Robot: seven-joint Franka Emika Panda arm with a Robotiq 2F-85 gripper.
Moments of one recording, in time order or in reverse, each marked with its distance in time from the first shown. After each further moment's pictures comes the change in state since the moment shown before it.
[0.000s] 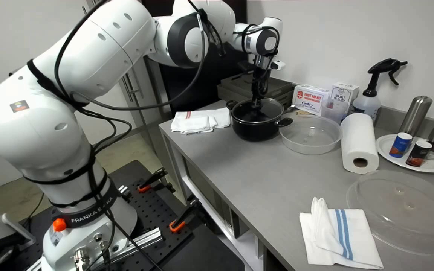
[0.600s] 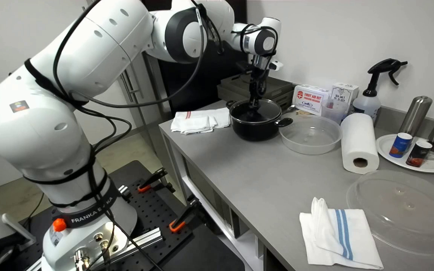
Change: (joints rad) arm -0.002 -0.037 0.012 -0.065 0.000 0.012 -0.018
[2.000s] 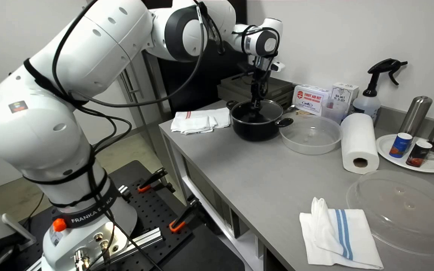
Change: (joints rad) arm -0.012 -0.012 0.001 -0.031 -0.003 0.028 -0.006
